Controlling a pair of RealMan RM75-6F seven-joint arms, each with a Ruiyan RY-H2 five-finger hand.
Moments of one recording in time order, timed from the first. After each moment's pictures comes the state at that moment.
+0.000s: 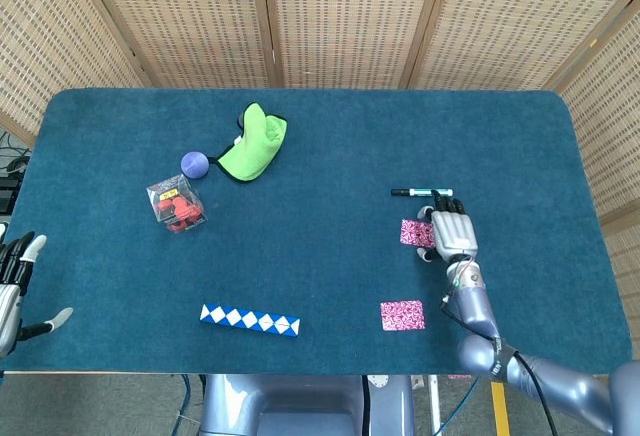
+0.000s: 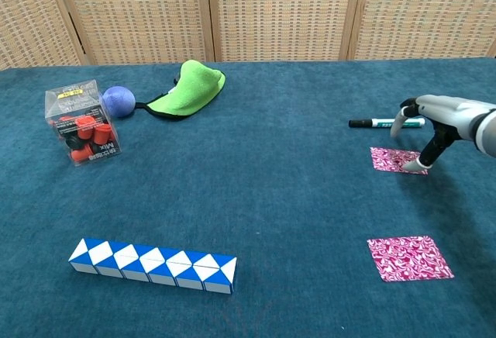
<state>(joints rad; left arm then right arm) -0.04 -1.14 -0.03 -1.60 1.50 1.52 -0.03 0.69 -1.61 0.28 -1.34 -0.67 0.95 -0.52</state>
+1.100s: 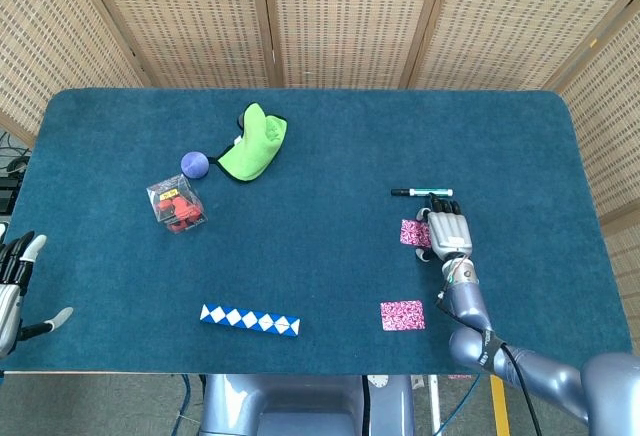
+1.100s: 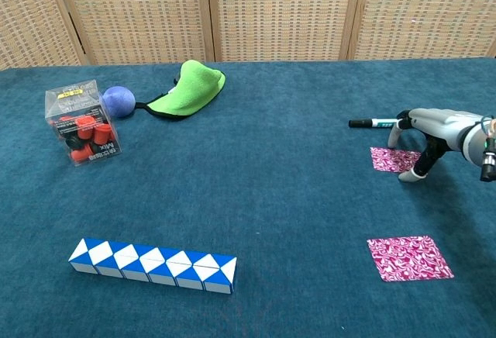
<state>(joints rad) -0.04 -1.15 -0.03 -1.59 1.50 1.52 -0.02 0.73 -1.68 0.24 -1.18 -0.66 0.90 -0.51</state>
